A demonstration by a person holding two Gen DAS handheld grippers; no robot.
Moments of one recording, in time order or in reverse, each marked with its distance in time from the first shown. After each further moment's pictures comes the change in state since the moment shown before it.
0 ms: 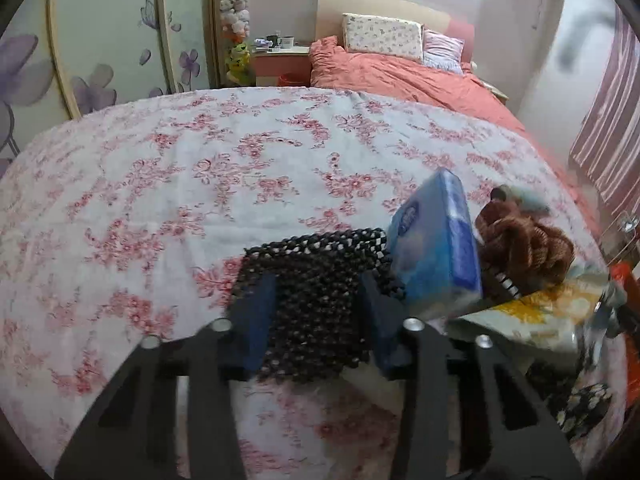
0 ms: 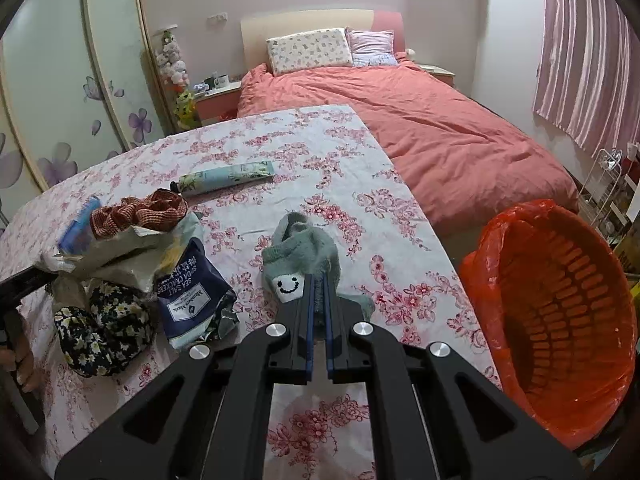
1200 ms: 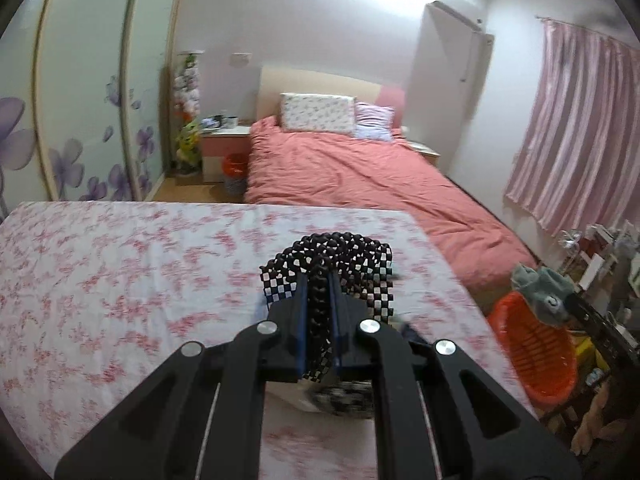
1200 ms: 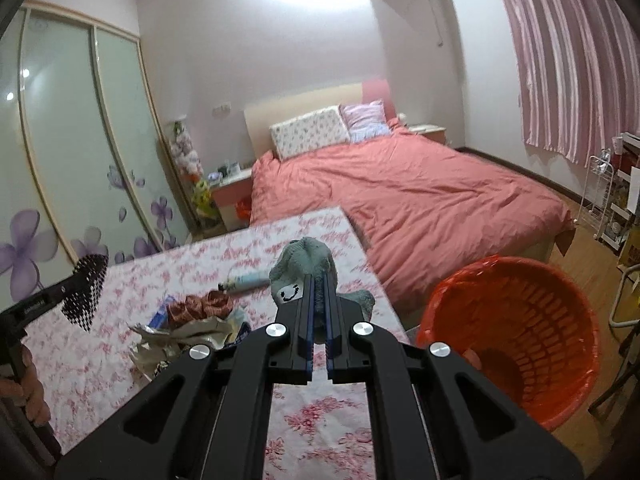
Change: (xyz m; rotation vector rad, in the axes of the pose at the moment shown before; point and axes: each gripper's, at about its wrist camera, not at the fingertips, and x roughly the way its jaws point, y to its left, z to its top) left arm -0.180 -0.074 0.010 0.071 -0.280 -0.223; right arm -0.129 -0.044 0.013 0.123 -0.327 0.088
